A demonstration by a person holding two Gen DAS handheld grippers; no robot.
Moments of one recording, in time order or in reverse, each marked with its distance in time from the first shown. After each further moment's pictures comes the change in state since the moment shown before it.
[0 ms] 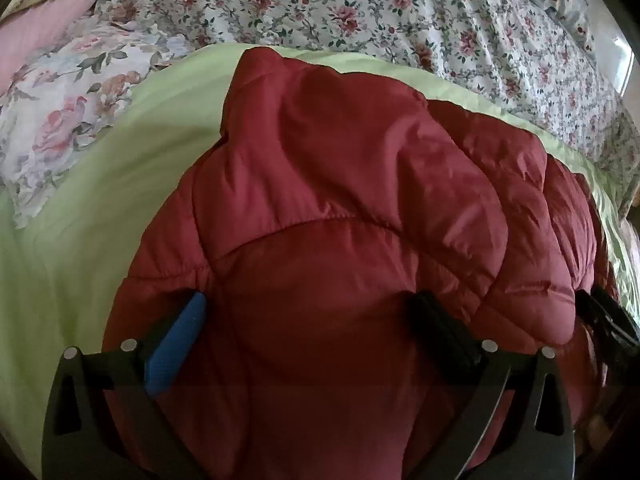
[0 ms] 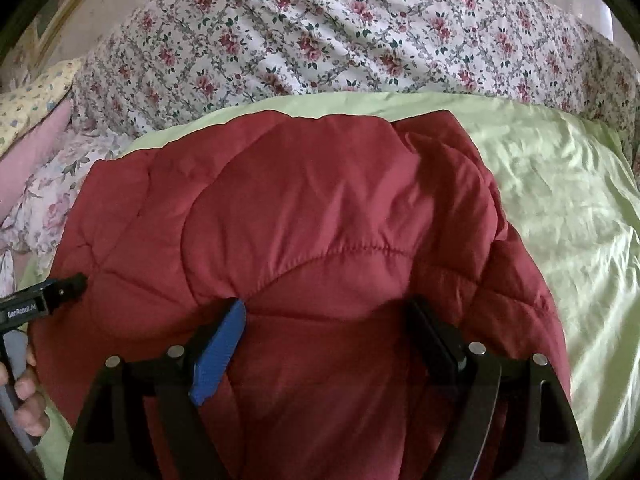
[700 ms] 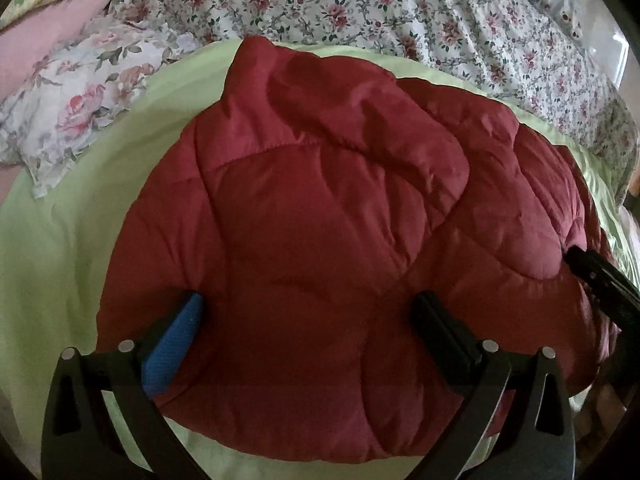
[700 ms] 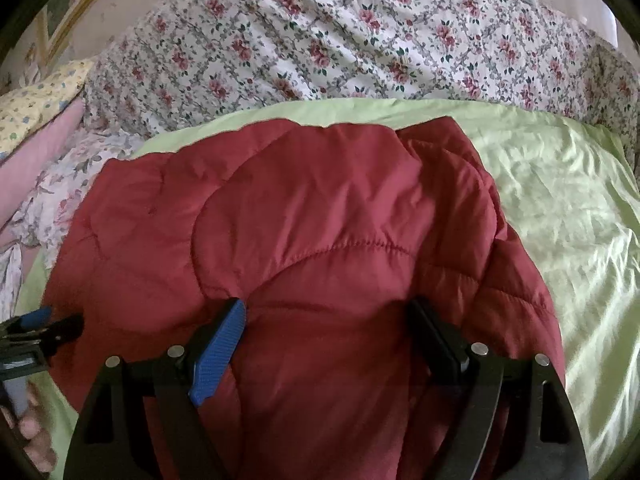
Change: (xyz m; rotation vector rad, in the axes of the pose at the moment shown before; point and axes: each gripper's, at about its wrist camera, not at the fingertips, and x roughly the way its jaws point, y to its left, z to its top) left arm -0.030 -0.018 -0.041 0.014 -0.003 0.021; right arm -0.021 0.002 -0.009 -0.006 -0.015 0.032
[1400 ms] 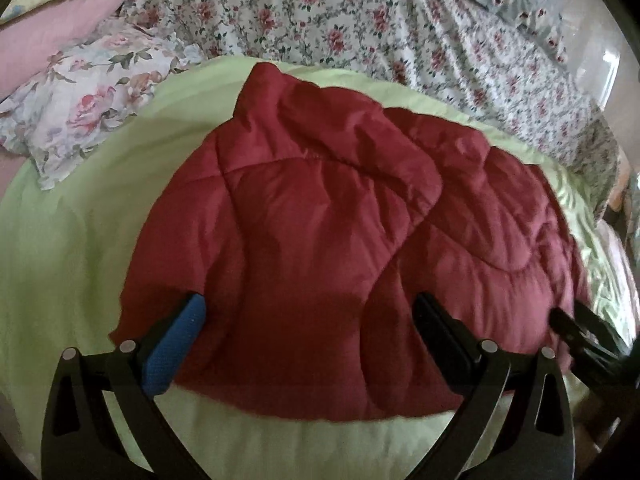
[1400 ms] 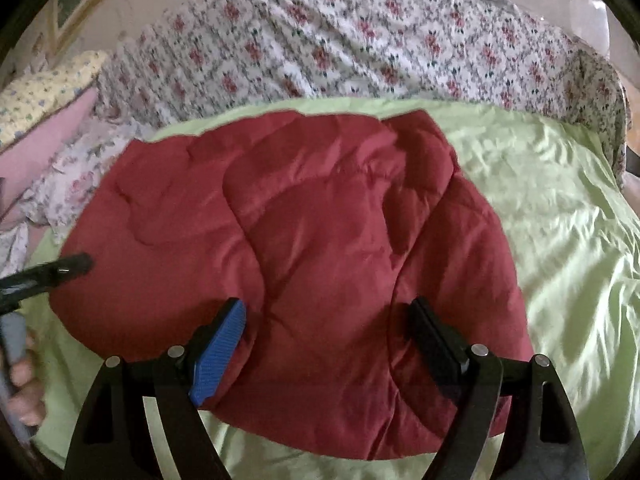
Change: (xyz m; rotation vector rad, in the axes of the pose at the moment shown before) left arm -0.044 0.013 -0.014 -0.047 -0.055 -0.076; right arm -0.041 0.008 -0.041 -0.017 0.009 -0.047
